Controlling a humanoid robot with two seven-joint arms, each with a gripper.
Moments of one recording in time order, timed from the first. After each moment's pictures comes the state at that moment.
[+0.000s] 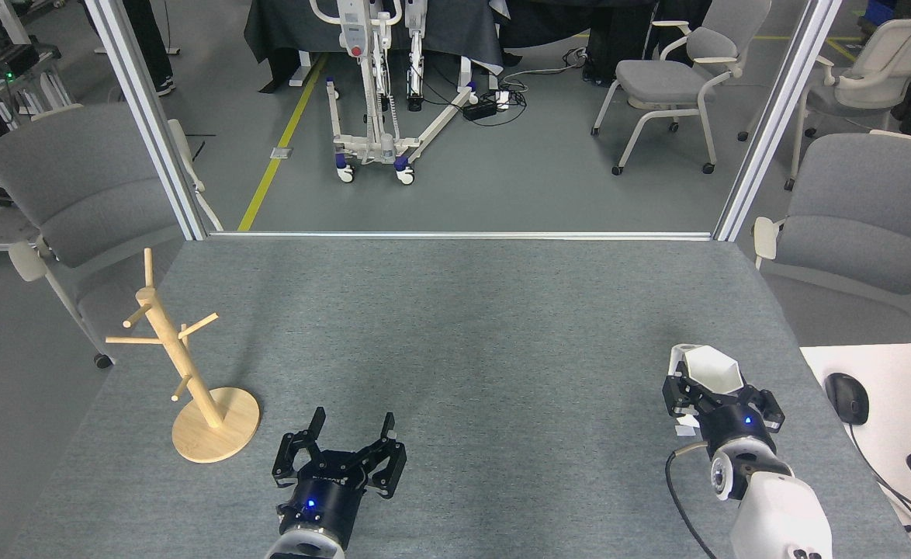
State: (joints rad) left arm -0.06 -0.11 -0.12 -1.44 -1.55 -0.01 0.05; right arm -0.46 -0.13 -0.13 -0.86 1.38 -0.05 0.02
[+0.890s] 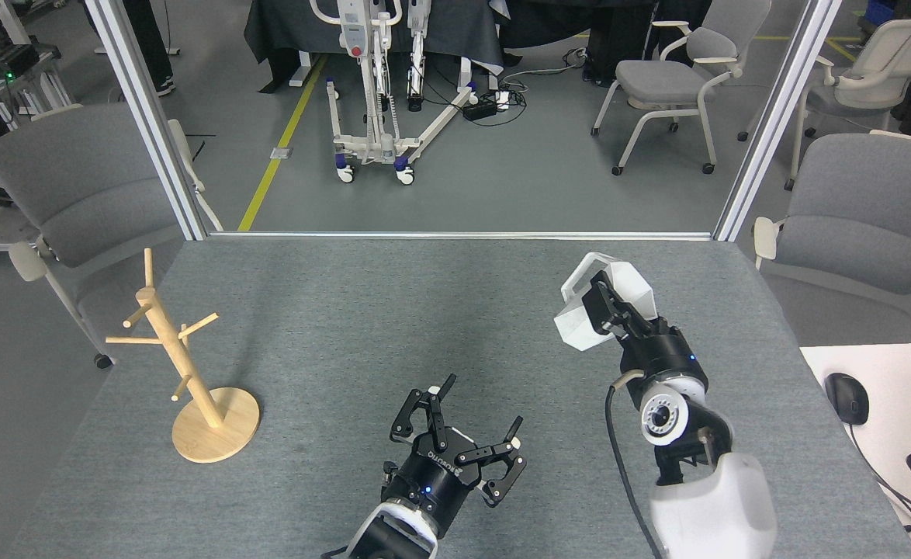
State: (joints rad) left arm -0.19 -0.12 -0.45 -1.44 -1.80 -0.04 0.04; right arm -0.36 0.08 0.03 -1.58 0.98 0.24 0.40
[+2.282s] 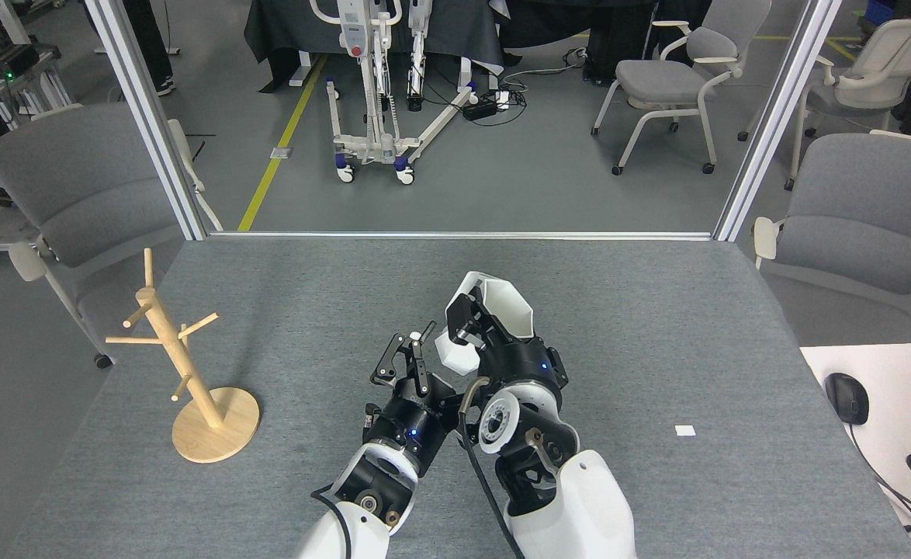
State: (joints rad) left arm -0.33 -0.10 -0.39 -1.35 -1.92 -0.05 0.03; right arm -0.41 0.22 0.45 -1.62 1.05 0.77 0.38
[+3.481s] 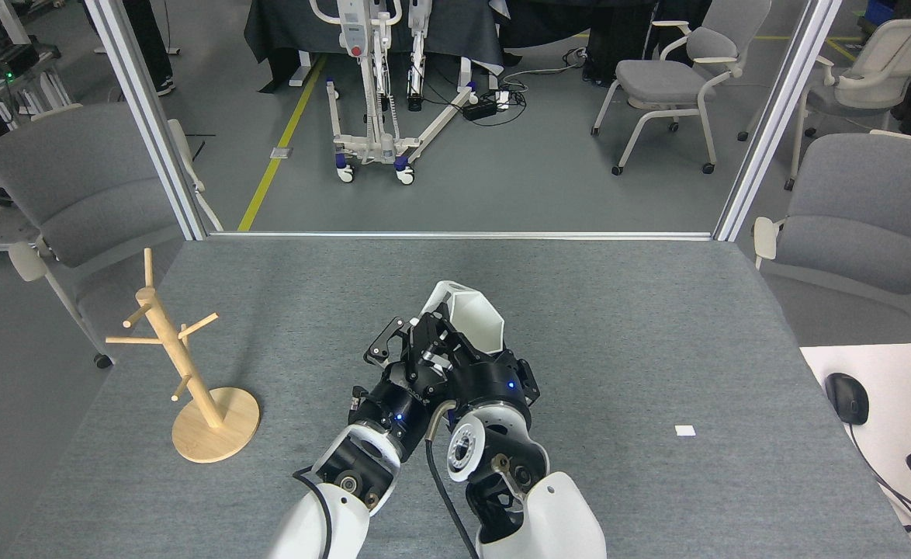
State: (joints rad) left arm -0.37 -0.05 -0.37 -1.37 -1.92 -0.14 0.04; right arm -0.37 0.26 0.50 -1.61 1.11 0.75 0.36
